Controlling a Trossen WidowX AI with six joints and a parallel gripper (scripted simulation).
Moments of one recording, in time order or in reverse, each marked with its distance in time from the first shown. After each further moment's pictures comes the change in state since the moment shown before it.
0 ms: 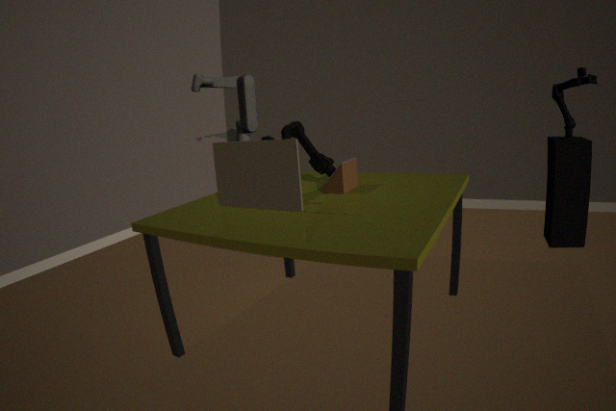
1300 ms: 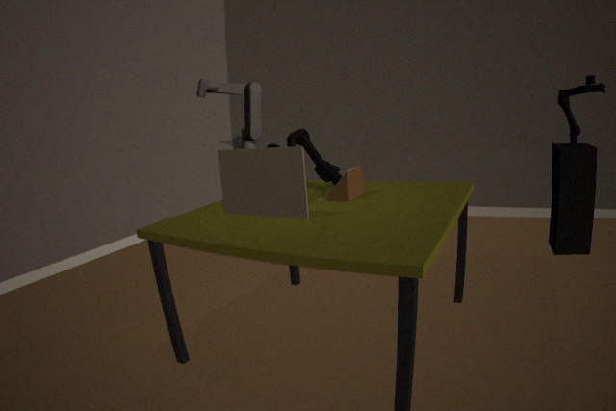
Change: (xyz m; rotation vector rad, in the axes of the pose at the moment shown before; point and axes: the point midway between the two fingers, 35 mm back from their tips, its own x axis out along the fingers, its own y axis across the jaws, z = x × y) arm 0.000 -0.001 0.000 0.000 0.003 0.007
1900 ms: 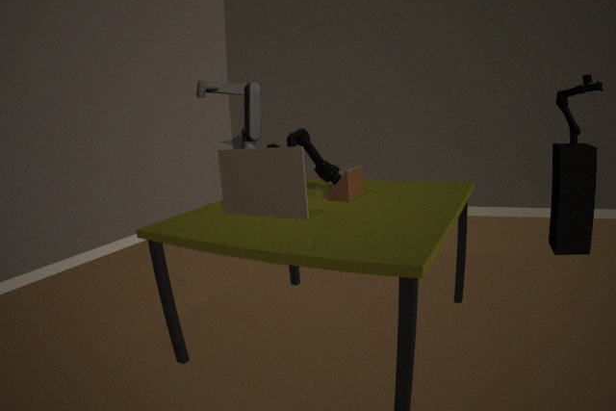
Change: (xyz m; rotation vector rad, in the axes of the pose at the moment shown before) arm 0.000 0.000 -0.001 0.000 0.002 0.000
